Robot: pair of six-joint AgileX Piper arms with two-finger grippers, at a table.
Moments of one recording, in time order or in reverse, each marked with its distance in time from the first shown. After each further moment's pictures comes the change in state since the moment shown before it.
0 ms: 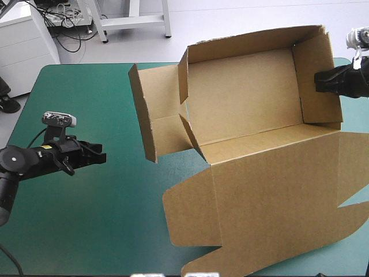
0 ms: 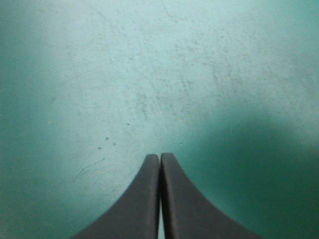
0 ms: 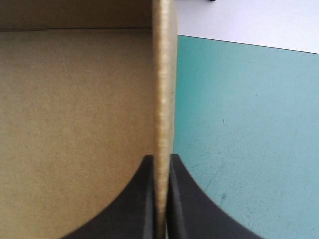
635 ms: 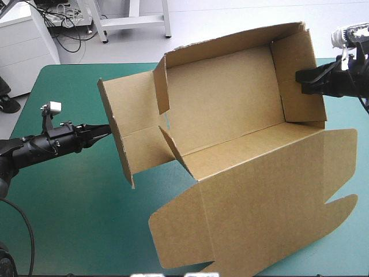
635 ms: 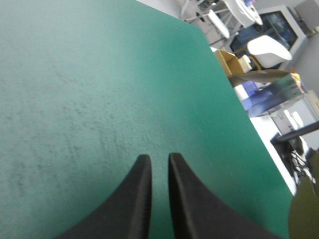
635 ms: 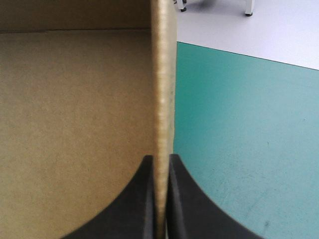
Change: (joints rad) left arm 0.207 0.237 0.004 -0.652 0.321 0.353; right arm 0.088 -0.029 0.000 0.072 0.000 -0.002
